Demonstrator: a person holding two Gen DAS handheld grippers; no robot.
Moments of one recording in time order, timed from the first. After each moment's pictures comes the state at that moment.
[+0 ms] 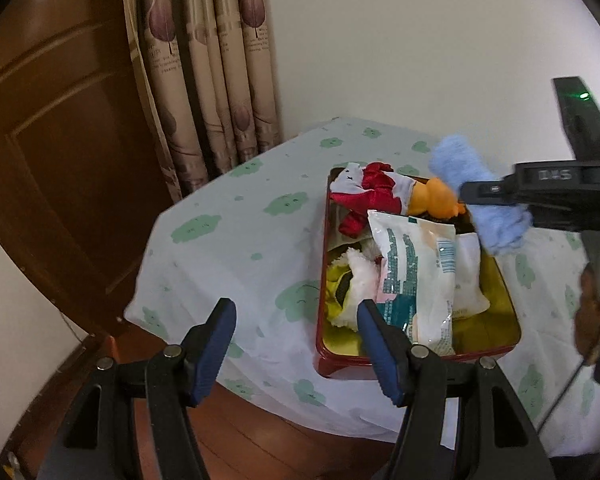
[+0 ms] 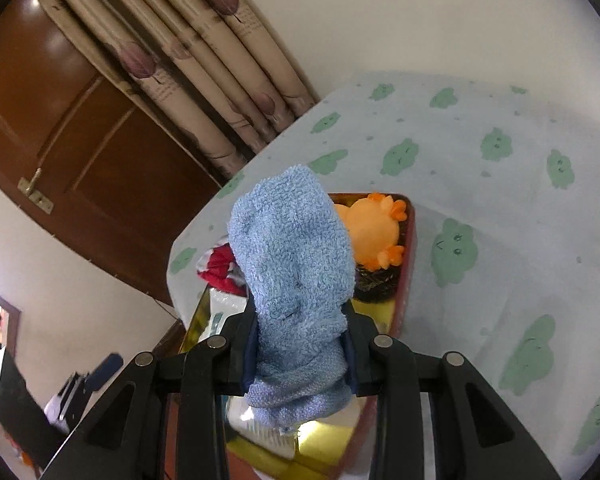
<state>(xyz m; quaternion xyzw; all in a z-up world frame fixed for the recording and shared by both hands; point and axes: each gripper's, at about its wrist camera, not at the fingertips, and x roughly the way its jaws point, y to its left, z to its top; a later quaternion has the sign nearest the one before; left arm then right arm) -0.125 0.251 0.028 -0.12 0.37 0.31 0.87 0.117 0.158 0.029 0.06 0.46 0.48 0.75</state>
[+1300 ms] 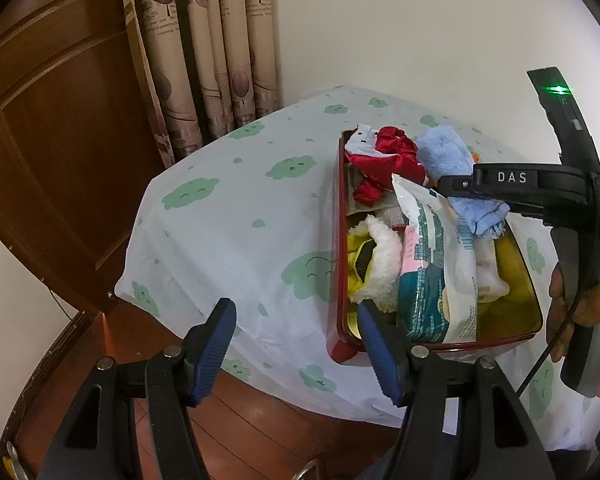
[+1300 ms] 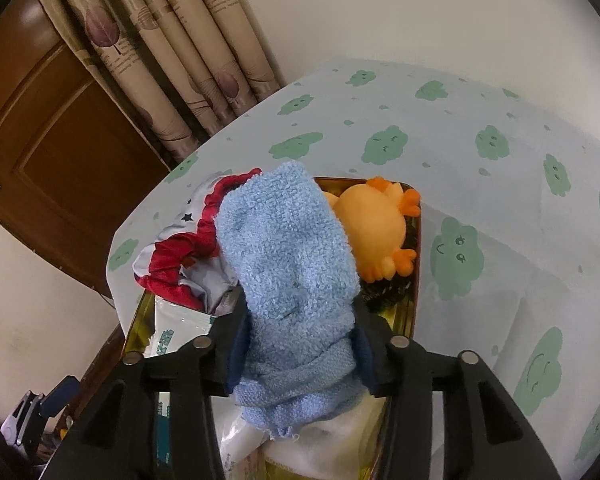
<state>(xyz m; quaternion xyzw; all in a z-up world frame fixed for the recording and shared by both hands) -0.123 0.272 0.004 -0.14 0.41 0.30 0.85 0.118 0.200 0.002 0.00 0.46 0.41 0.79</state>
